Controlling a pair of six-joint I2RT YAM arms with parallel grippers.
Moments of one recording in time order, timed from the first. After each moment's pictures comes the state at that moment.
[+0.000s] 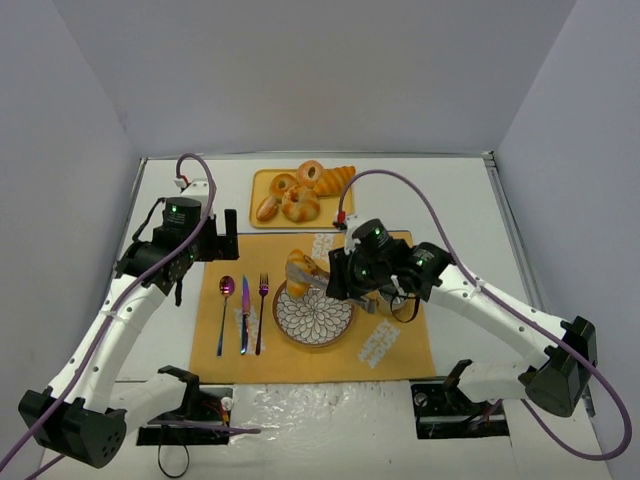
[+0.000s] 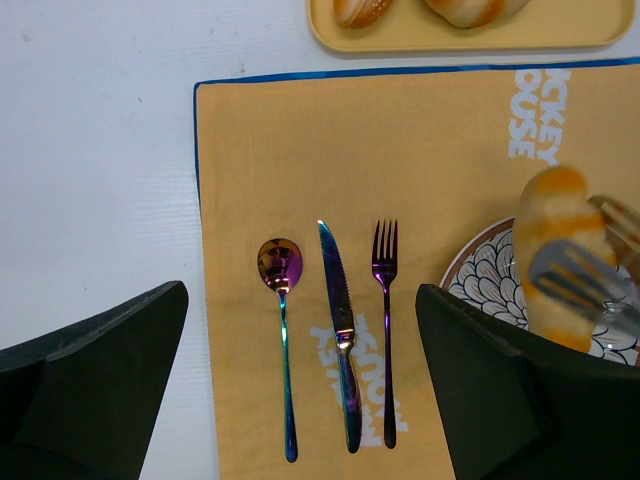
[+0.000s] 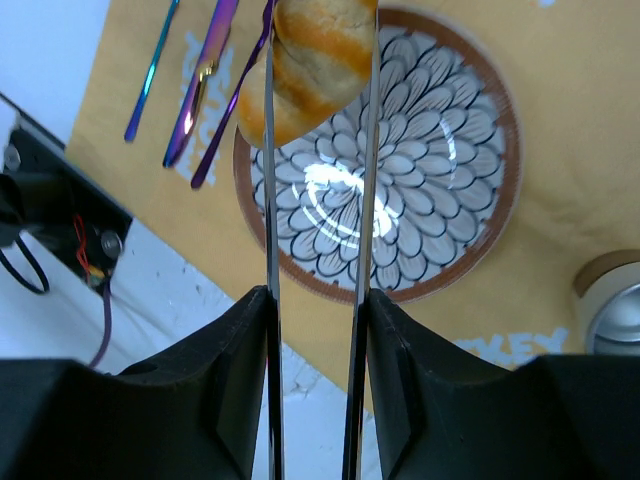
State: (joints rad) left arm -0.31 1.06 1.13 -0.77 -0.13 -0.22; right arm 0.81 1.27 1.11 -0.66 -0.15 0.45
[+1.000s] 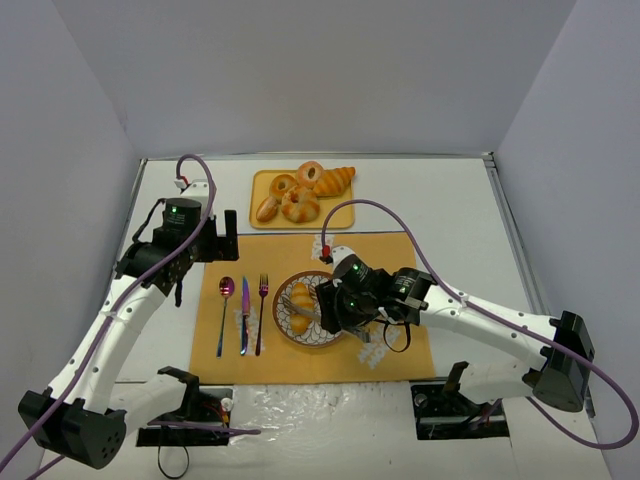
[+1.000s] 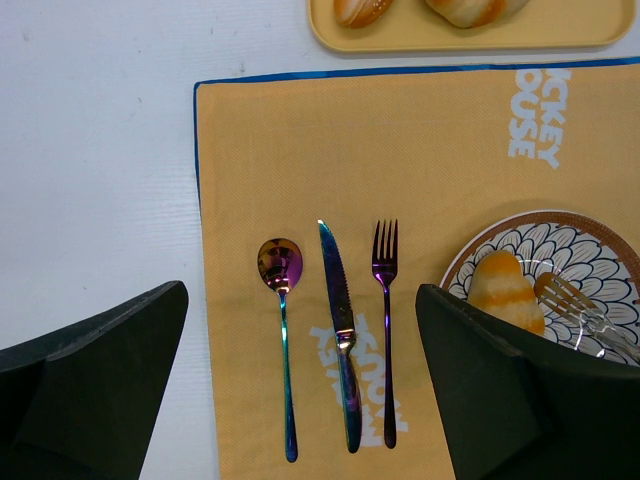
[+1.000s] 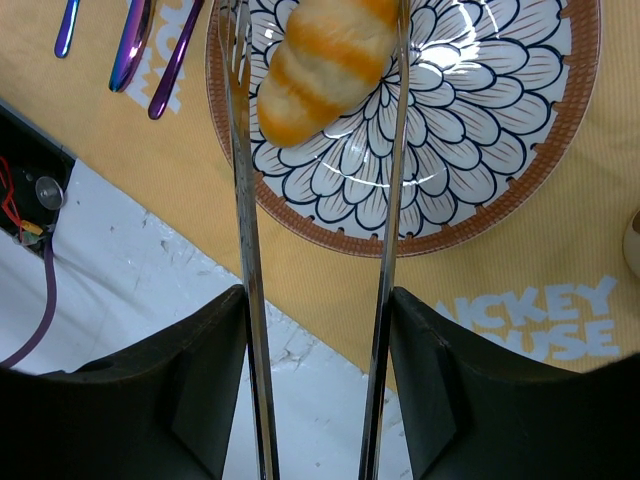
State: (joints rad) left arm -0.31 1.06 1.13 -0.77 -0.13 -0.22; right arm 1.03 1.26 0.99 -0.67 0.00 0.55
